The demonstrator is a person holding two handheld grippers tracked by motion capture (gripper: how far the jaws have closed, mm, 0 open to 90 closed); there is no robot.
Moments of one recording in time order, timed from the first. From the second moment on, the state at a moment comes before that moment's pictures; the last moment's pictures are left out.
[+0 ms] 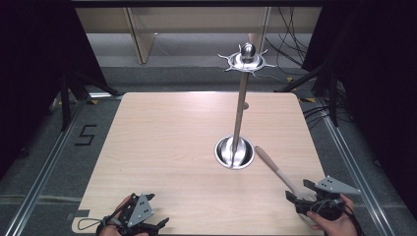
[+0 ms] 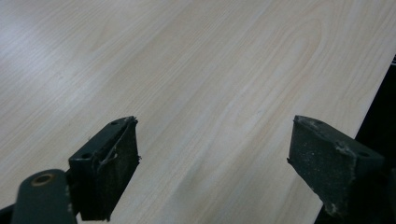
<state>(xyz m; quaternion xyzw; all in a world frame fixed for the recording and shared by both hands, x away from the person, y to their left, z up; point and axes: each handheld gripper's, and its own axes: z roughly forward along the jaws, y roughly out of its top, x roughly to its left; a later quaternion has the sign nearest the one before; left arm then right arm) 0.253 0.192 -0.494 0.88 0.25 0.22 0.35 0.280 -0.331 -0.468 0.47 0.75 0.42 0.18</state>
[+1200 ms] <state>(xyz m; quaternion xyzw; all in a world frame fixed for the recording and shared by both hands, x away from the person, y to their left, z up) 0.252 0.190 -0.494 0.88 0.25 0.21 0.36 0.321 -0.308 -0.451 0.44 0.81 0.34 0.19</state>
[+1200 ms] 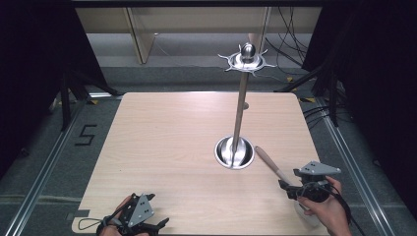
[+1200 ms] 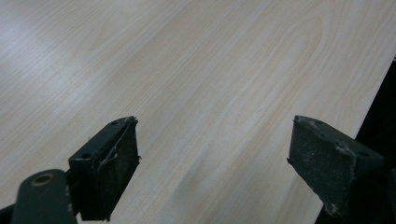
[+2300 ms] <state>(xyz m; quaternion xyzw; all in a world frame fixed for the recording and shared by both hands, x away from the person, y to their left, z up) 0.252 0.190 -0.495 0.88 0.25 0.21 0.35 0.397 -0.282 -0.456 0.46 0.85 0.21 0.13</state>
